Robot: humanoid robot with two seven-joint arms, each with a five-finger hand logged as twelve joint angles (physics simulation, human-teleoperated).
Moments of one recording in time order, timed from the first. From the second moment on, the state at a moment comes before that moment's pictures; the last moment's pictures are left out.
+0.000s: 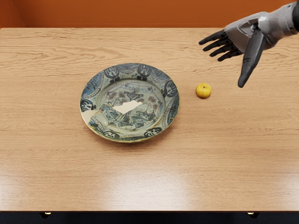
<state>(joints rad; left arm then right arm) -0.02 0.00 0.02 -0.29 -0.05 0.00 0.09 1.77 -0.84 -0.13 1.25 0.05 0.61 -0.61</state>
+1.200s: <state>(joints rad) -0.02 0.00 0.02 -0.29 -0.05 0.00 0.09 1.83 -0.25 -0.61 1.11 -0.05 -0.21 -0.61</state>
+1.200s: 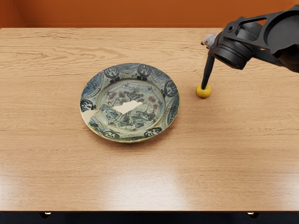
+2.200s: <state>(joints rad) -0.02 0.00 0.02 -0.29 -0.05 0.00 0.09 1.47 -0.06 -0.51 0.75 -0.25 -0.27 -0.61</state>
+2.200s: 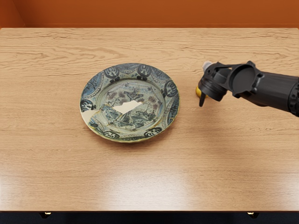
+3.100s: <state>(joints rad) -0.02 0.00 0.02 -0.29 -0.05 0.00 0.09 1.42 -0.01 -0.50 0.68 -0.29 -0.27 -0.61</state>
